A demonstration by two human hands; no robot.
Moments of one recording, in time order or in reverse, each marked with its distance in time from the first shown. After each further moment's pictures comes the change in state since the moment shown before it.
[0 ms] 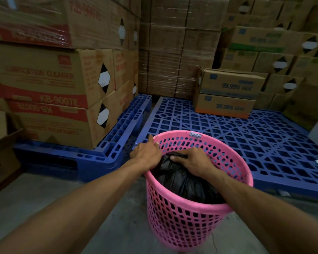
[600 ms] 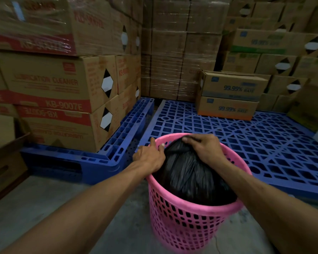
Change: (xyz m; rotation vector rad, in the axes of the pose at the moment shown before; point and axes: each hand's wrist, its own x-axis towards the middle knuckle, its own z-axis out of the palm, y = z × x) left_hand 0.003 0.004 0.005 0.067 -0.014 -0.056; right_hand 0.009 -0.012 -0.045 0.252 0.315 0.044
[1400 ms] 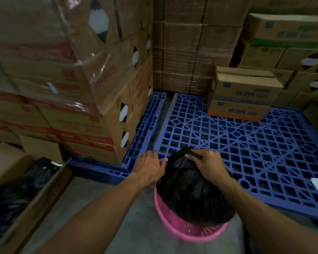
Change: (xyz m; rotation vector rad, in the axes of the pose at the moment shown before) left_hand -0.015 0.064 -0.229 0.185 -0.203 0.089; right_hand 0.097 -0.163 -0.140 -0.227 -0.325 0.089
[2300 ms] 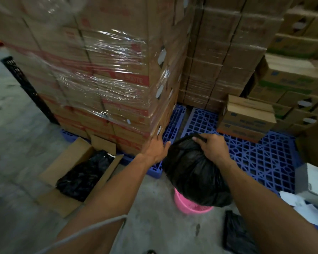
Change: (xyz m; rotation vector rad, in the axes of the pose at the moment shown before) left_hand -0.219 -0.020 -0.415 -0.128 0.032 -0.101; right_hand -0.021 -0.346 -0.307 -0.093 -0.071 0.087
